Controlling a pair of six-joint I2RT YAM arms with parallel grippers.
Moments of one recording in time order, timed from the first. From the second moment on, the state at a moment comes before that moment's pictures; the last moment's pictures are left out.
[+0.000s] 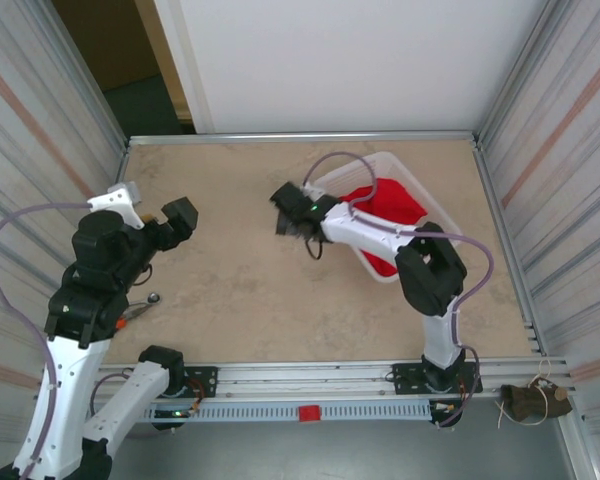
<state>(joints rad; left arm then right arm) -0.25 0.71 1.12 -0.77 -0.04 -0.55 0.78 1.96 1.54 -0.69 0.37 0.86</state>
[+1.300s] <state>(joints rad) -0.31 0.75 0.93 -0.71 0.05 -0.64 0.10 1.04 0.81 -0.81 0.08 0.84</state>
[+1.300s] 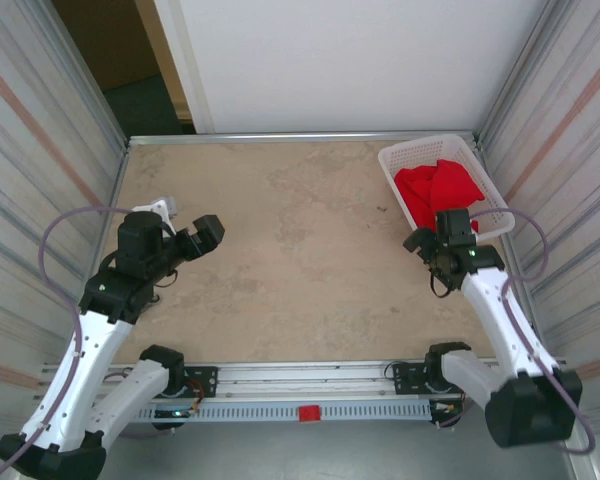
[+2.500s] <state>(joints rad) -0.39 0.87 0.98 -0.77 -0.02 -0.67 0.29 2.07 1.90 -0.70 0.13 0.67</state>
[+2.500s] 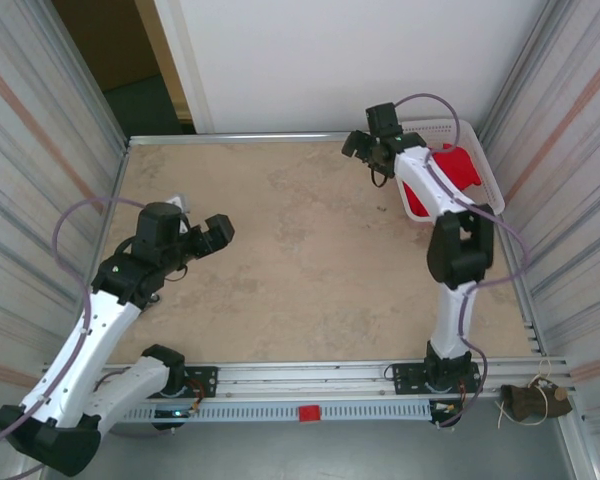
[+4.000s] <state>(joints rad) -0.55 1.09 0.97 -0.58 0.04 -0.63 -0.29 2.04 1.85 -0.90 -0.08 0.71</state>
